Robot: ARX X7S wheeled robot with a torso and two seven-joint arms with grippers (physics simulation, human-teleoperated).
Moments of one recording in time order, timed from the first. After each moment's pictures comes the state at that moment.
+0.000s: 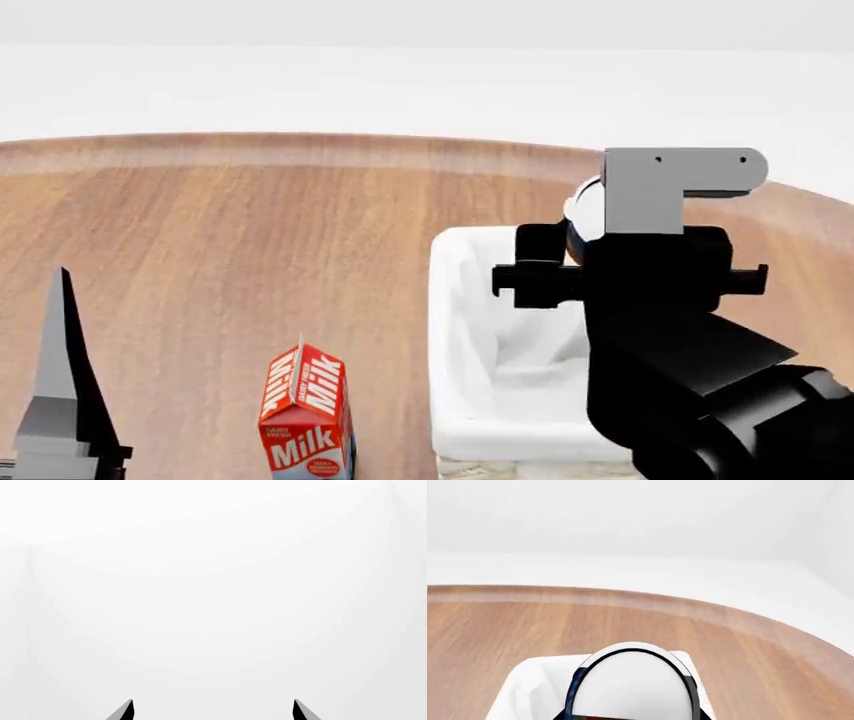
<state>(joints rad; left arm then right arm) -0.10 -0.41 0.26 0.93 -0.08 -0.42 -0.41 1.70 0.52 -2.40 0.24 2.08 -0.45 0.63</state>
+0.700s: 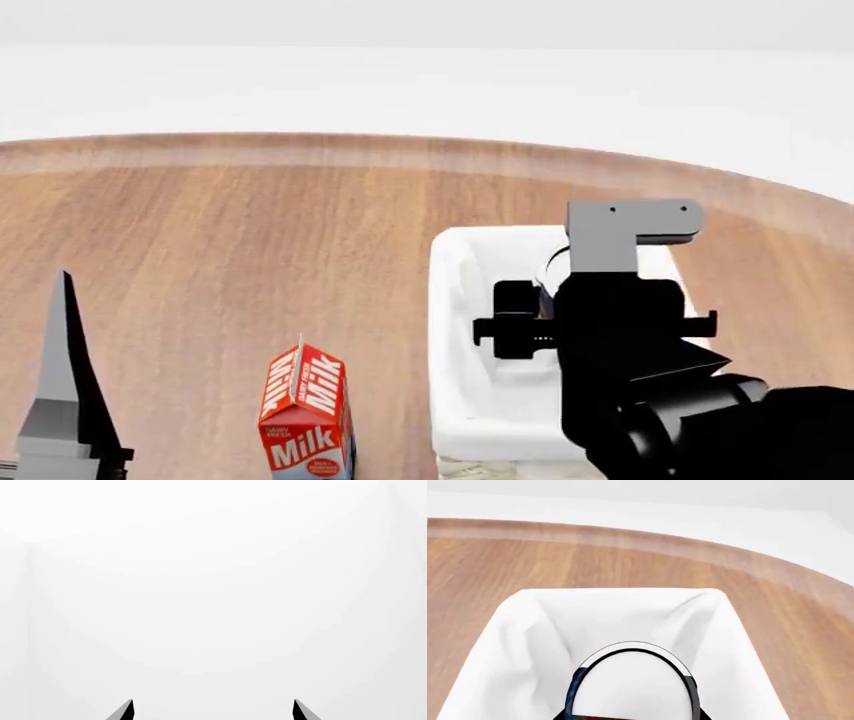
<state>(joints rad) -0.09 -0.42 0.26 0.91 -0.09 -0.40 -0.42 1.53 0.37 -2.36 0.57 2.22 -0.24 0.44</state>
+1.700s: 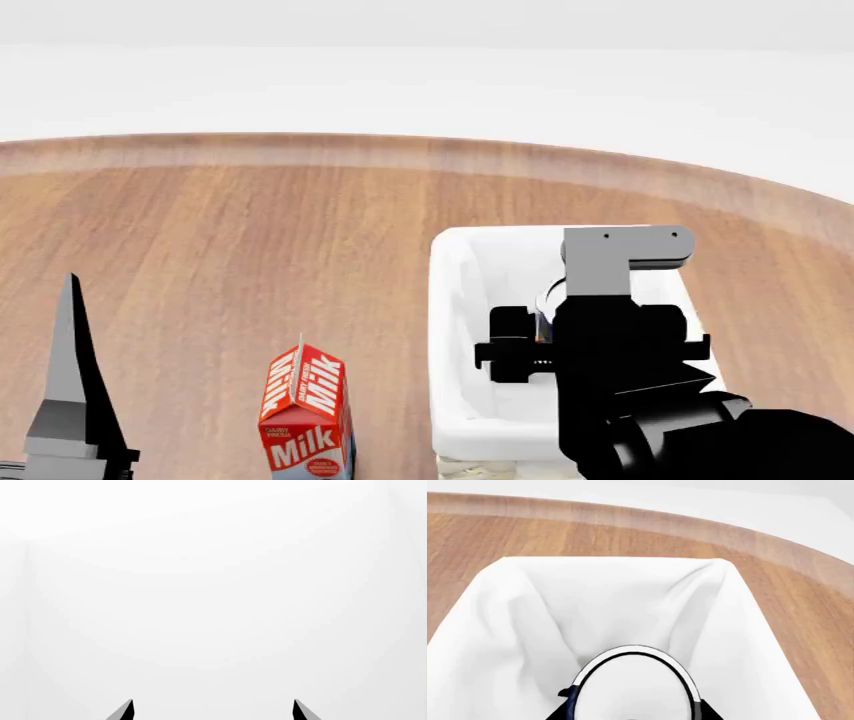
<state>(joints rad) -0.09 -0.42 0.28 0.90 -0.09 -0.39 -0.43 1.45 0.32 -2.34 0.70 2.23 -0.18 0.40</state>
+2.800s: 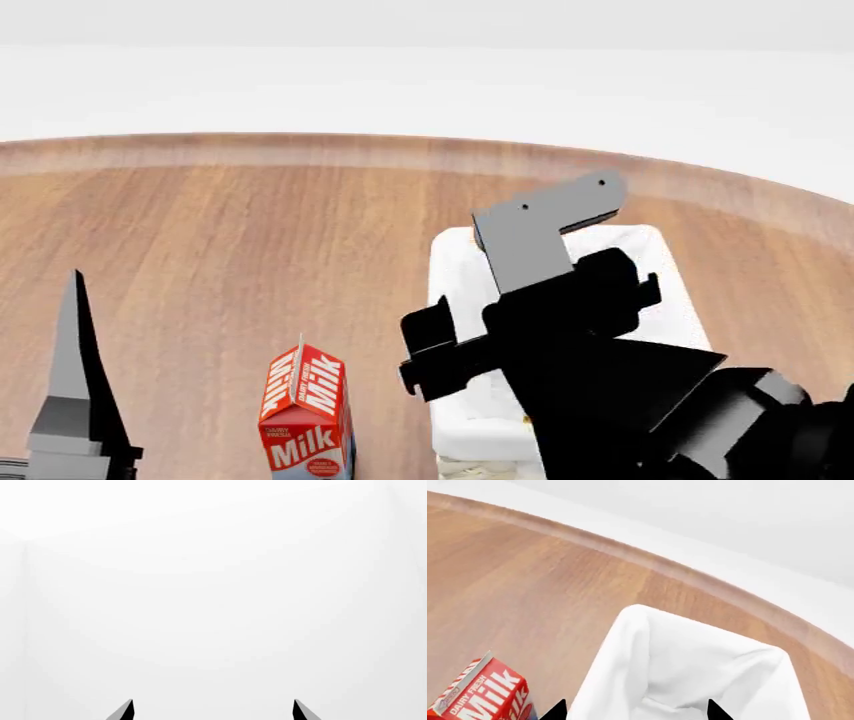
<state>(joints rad) -0.11 -0.43 0.29 0.90 -0.10 -0.41 -0.44 1.74 0.51 -2.36 0.07 1.87 -0.25 0.56</state>
